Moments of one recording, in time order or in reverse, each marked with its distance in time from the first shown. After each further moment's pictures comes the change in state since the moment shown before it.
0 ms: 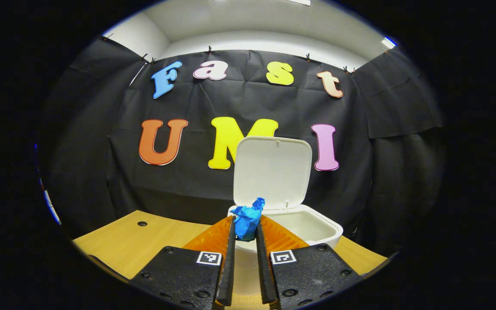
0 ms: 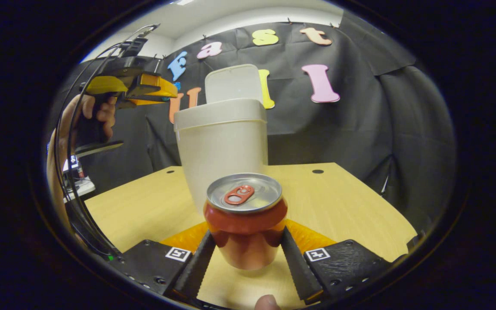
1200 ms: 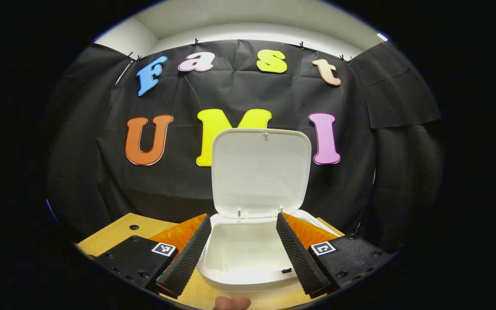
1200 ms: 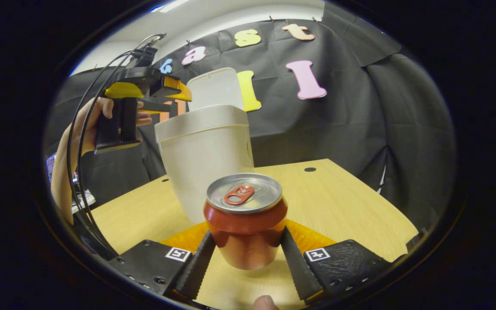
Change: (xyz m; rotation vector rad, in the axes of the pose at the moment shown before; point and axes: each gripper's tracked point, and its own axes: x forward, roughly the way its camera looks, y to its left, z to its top) left arm 0.053 -0.028 -0.004 0.038 0.064 -0.014; right arm 0.006 -0.023 0.004 0.077 0.003 -0.004
